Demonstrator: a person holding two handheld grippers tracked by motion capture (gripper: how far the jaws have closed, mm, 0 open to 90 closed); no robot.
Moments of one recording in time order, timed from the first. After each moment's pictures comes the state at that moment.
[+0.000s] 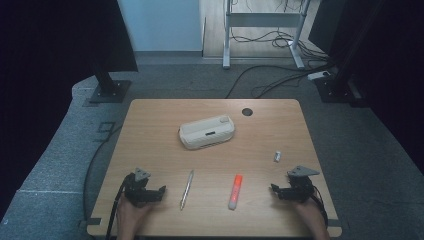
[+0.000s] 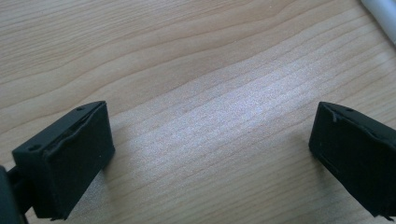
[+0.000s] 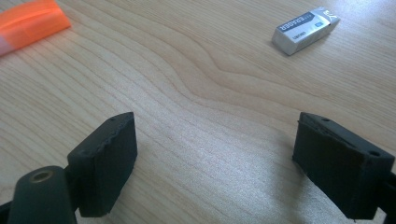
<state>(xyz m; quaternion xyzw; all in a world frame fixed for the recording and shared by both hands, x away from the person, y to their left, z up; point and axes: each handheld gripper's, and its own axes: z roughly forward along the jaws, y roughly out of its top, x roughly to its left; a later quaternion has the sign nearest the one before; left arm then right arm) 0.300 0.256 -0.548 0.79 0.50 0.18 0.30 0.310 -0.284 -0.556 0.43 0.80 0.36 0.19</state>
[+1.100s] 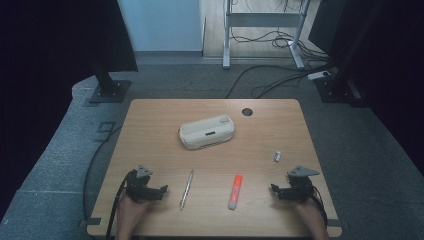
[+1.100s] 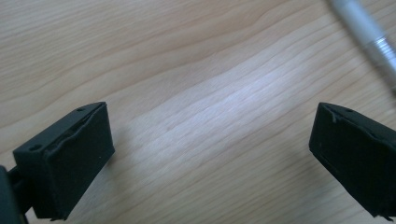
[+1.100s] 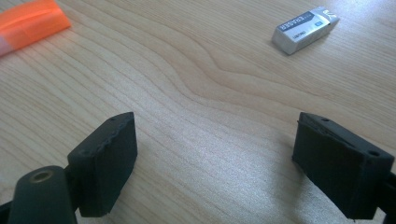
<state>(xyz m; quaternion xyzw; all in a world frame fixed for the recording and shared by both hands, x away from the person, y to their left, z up) 0.310 0.251 -0.538 0.81 0.47 0.15 0.31 0.309 -0.284 -0.556 0.44 0.80 0.36 0.19</state>
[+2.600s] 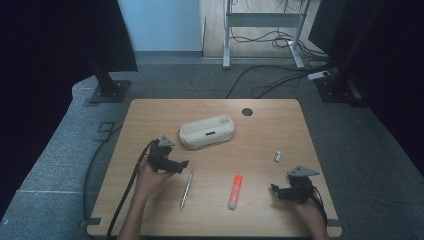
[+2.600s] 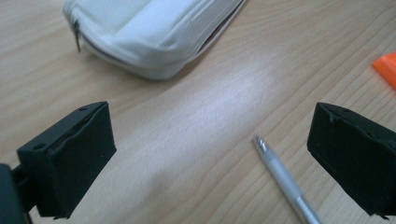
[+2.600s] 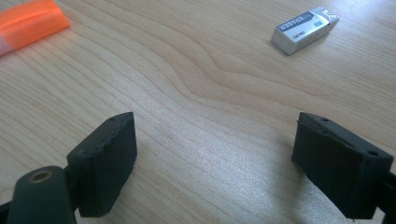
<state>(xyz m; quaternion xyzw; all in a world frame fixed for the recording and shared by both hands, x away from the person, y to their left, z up) 0.385 0.186 -0.478 0.85 0.39 0.13 0.34 0.309 -0.284 -0.556 0.44 0.80 0.36 0.19</state>
